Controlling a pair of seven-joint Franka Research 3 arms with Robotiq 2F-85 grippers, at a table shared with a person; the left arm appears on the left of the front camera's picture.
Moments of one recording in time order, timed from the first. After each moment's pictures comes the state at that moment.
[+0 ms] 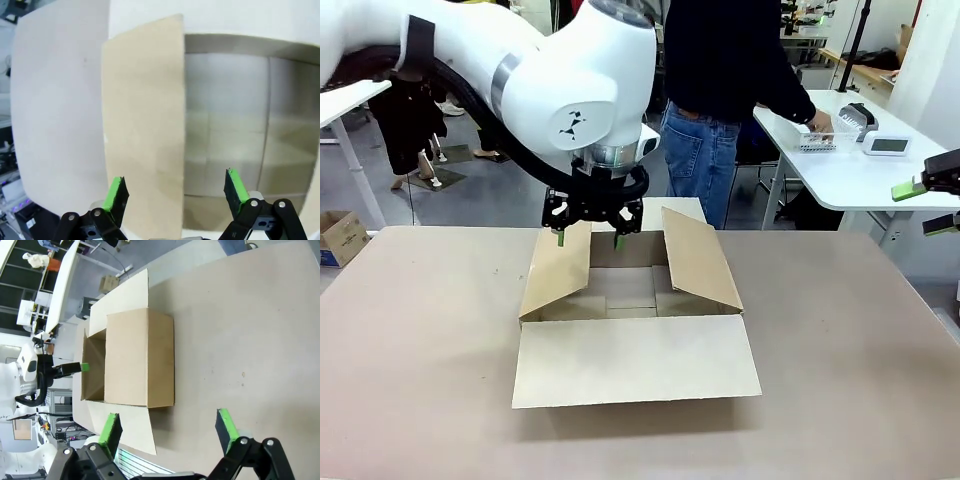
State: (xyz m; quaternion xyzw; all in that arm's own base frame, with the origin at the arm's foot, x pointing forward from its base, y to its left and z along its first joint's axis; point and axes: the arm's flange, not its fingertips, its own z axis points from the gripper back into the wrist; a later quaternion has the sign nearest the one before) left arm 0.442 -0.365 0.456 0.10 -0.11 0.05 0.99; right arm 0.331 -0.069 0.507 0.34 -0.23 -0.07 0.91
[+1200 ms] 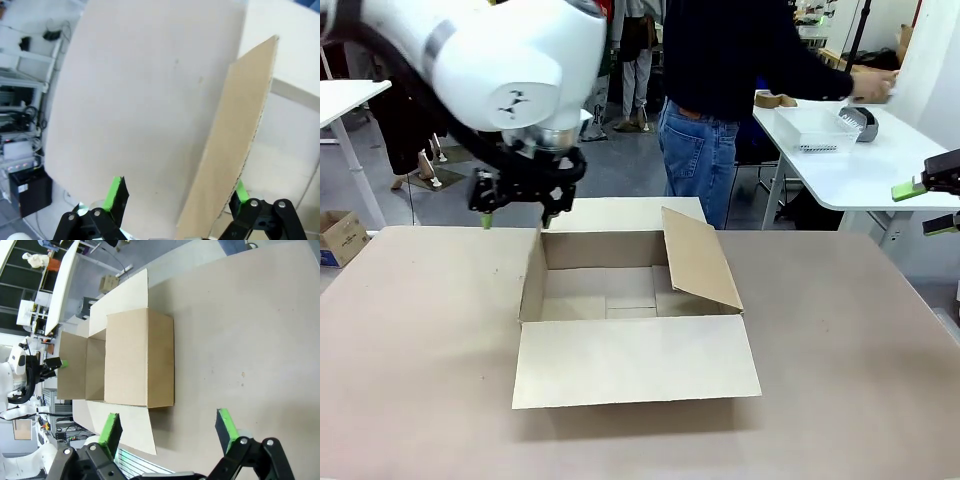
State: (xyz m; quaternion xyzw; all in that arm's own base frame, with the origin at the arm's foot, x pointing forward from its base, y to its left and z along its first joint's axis) left arm 0.441 -0.268 0.485 0.15 -0.14 0.18 0.96; right arm 0.331 -0.069 0.506 0.34 -0.23 -0.07 0.91
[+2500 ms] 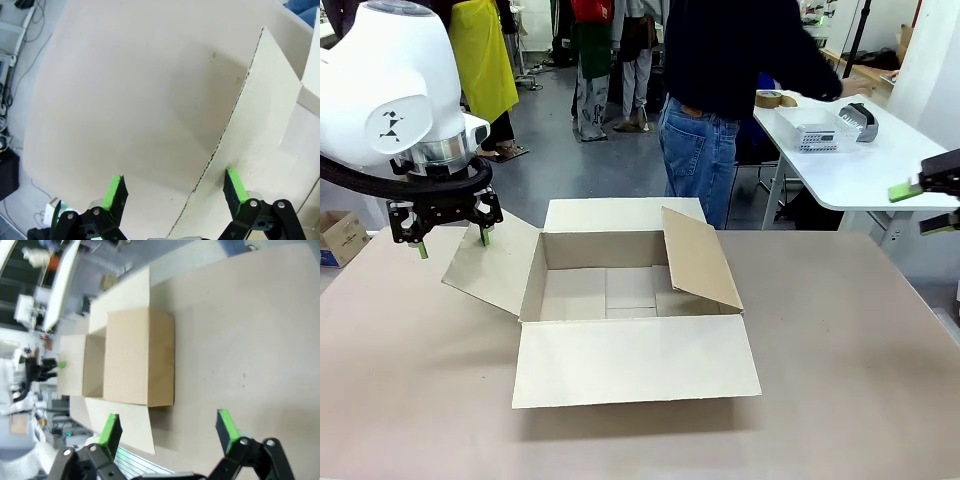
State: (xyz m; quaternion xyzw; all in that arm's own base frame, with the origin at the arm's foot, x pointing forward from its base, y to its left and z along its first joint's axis) left arm 0.434 -0.147 0.463 0.05 -0.10 0.23 0.97; right arm 0.336 -0.052 0.509 0.34 -0.23 -0.04 0.91
